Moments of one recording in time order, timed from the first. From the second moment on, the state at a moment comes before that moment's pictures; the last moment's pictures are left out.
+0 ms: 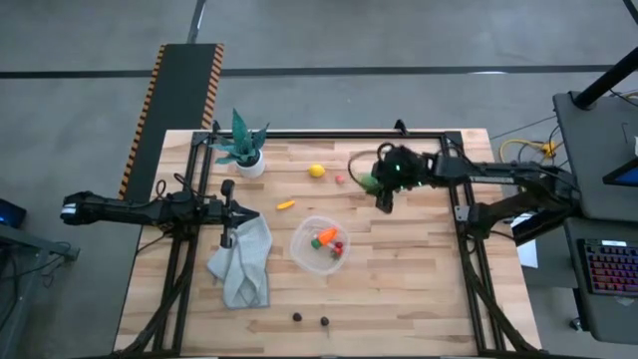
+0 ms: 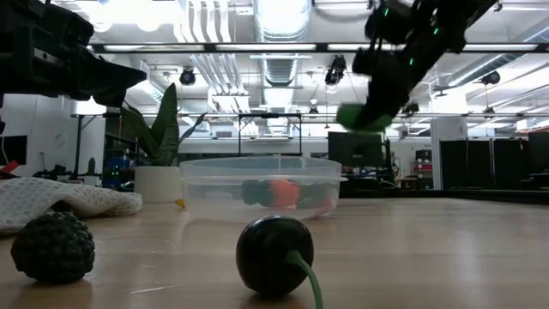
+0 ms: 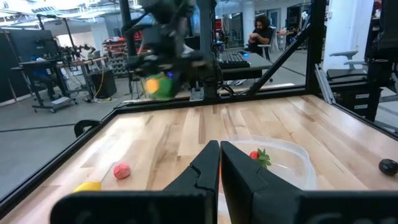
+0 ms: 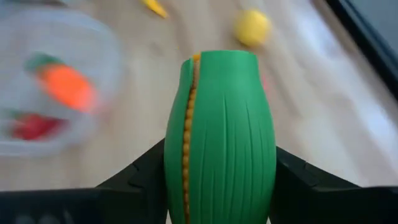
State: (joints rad) left arm -0.03 0.33 0.01 0.28 -0.06 0.11; right arm -0.30 1.26 0.79 -0.34 -0.06 -0.02
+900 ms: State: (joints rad) left arm -0.03 0.33 0.01 0.28 -0.06 0.11; right arm 0.11 1.91 1.23 -0.15 -0.05 0.17
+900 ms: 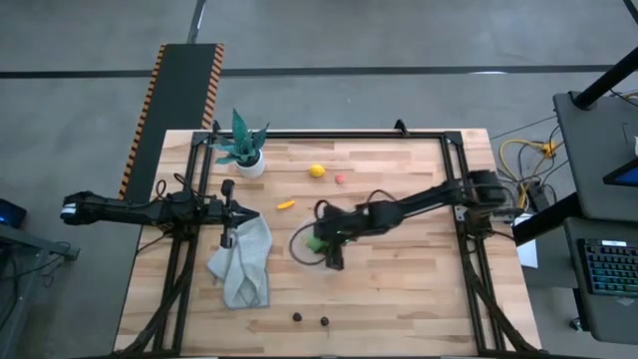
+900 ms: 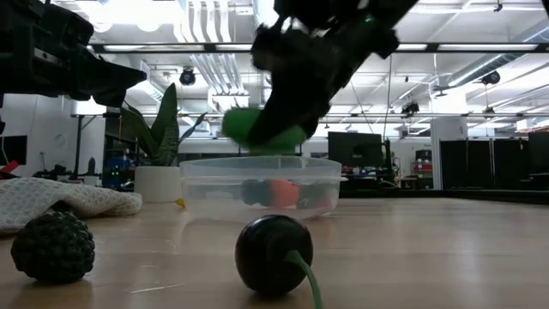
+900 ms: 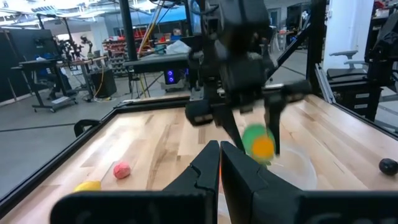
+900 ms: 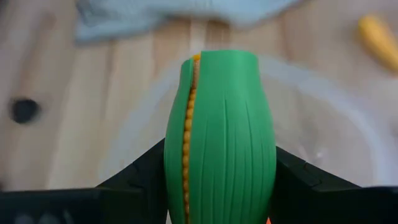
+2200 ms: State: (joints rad) left arm -0.03 0.34 0.01 0.28 -0.06 0.11; right arm 0.18 1.91 1.38 -0.37 -0.07 0.18
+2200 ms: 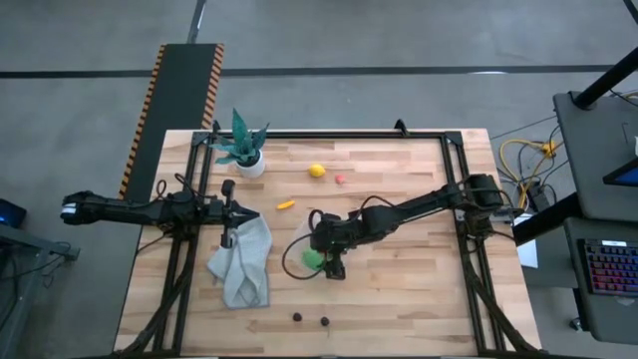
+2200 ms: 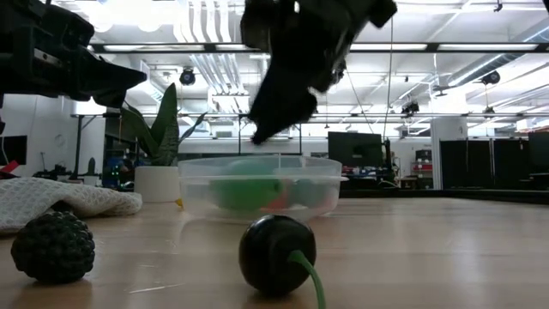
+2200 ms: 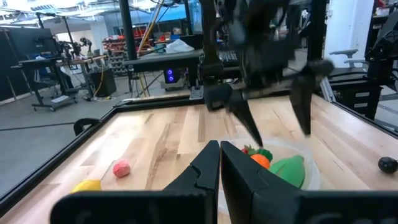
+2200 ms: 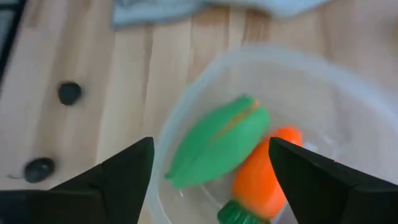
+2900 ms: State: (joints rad) left arm -0.03 0.34 0.01 0.28 -0.06 0.11; right arm 0.04 1.70 1.38 -0.37 0.25 -0.15
